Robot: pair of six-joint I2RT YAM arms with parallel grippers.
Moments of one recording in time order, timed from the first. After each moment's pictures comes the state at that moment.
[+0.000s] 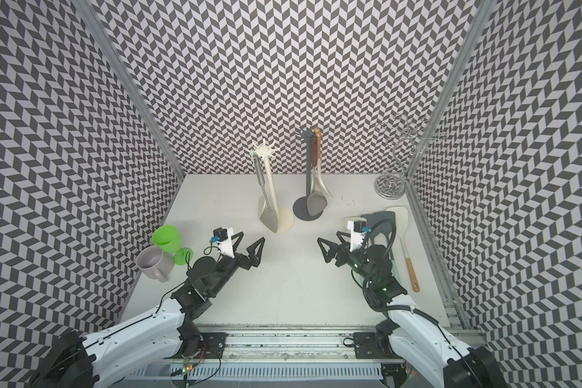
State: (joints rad) left arm -0.70 0.86 0.26 0.55 -0.22 -0.36; right arm 0.38 0.87 0.30 0.48 -0.33 0.48
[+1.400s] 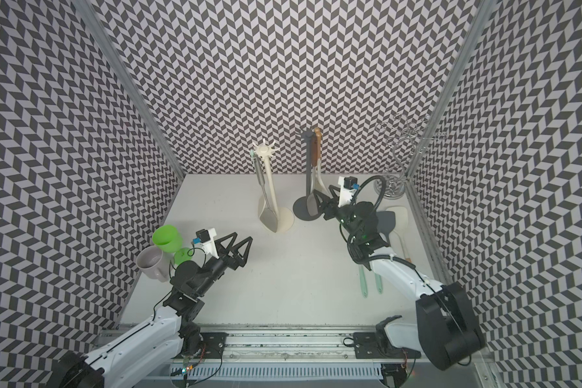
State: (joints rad) left arm -0.45 0.76 0.13 0.74 0.16 -0.54; right arm 0.37 1.34 0.78 0.63 -0.21 0.30
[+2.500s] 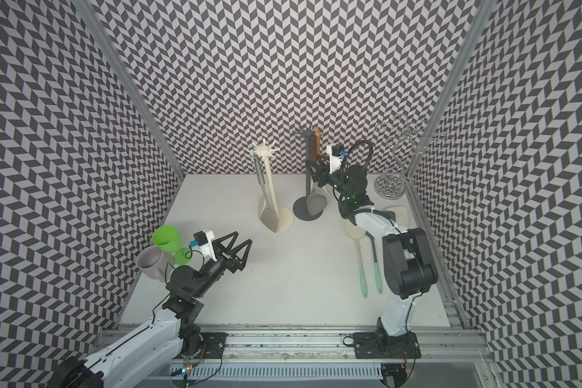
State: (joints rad) left arm -0.45 0.75 0.11 0.82 0.21 -0.53; right arm 0.27 1.81 1.28 0.71 -0.51 0.24
